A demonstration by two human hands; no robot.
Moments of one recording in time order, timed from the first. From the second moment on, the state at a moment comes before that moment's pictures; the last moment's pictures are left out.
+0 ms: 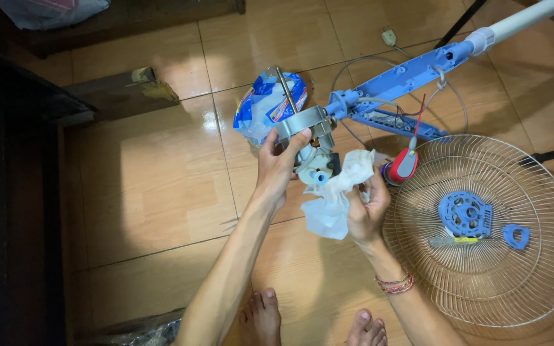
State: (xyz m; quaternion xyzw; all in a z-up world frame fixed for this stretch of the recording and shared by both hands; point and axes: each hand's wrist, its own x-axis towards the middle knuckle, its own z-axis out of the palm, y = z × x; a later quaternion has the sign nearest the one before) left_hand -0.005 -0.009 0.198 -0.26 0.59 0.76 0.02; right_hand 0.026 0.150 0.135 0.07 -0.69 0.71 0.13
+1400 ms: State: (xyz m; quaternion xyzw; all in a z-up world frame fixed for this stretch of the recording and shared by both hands) left_hand -0.012 -0.014 0.182 -0.23 0.46 0.86 0.04; right_hand 0.006 0.161 0.184 0.30 -0.79 0.48 0.24
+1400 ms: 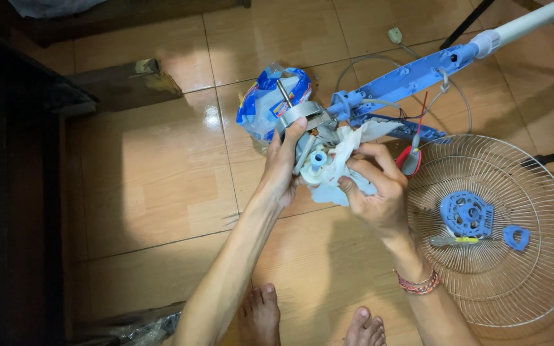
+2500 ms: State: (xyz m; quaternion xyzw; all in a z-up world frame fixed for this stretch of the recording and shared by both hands) left_hand 0.003 -0.012 0.187 -0.21 0.47 0.86 0.02; right_hand -0.001 0.160 0.239 0.45 -0.83 0.24 0.24
